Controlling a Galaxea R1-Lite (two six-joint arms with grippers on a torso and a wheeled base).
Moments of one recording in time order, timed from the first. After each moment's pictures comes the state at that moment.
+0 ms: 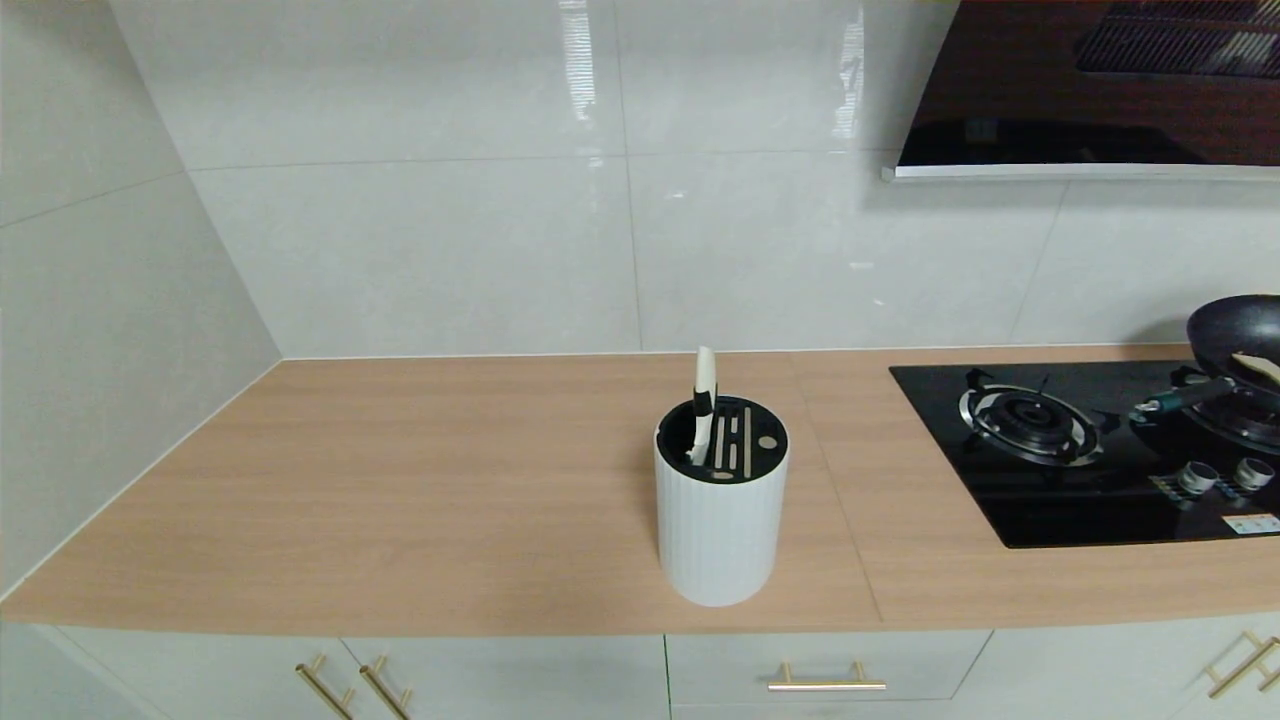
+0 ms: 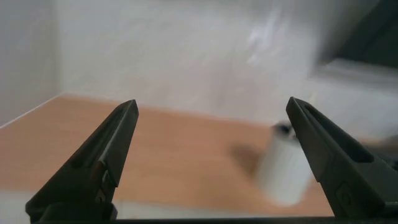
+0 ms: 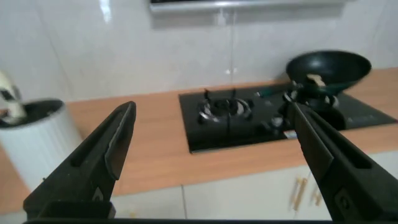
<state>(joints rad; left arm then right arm) 0.00 0.01 -0.12 -0.12 0.03 -0.07 0.00 0.01 -0.21 0.01 -0.19 -0.05</state>
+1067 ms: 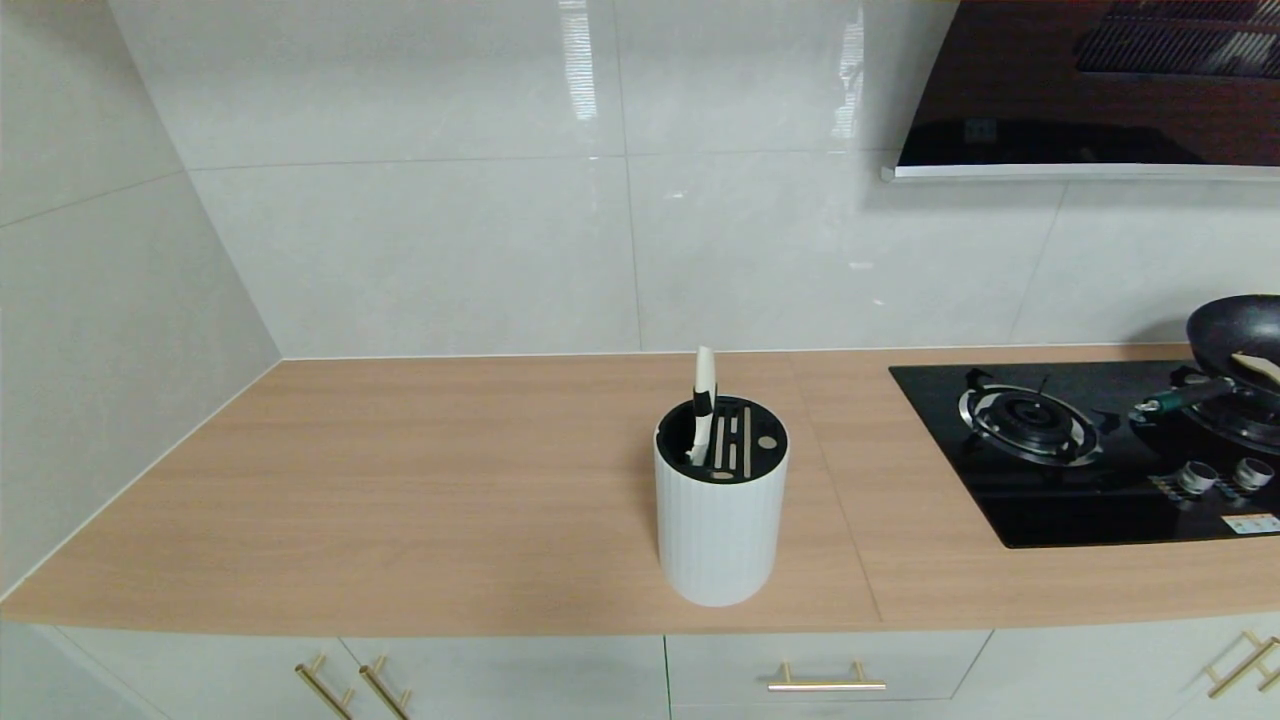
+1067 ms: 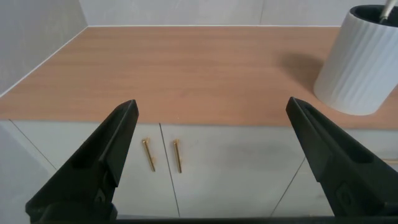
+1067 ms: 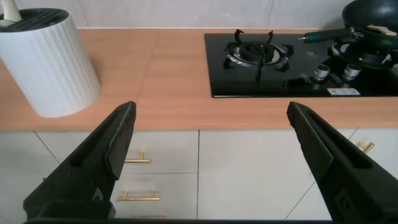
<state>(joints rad) 0.00 0.00 0.00 0.00 0.04 0.00 0.00 0.00 0.00 0.00 -0.03 -0.02</state>
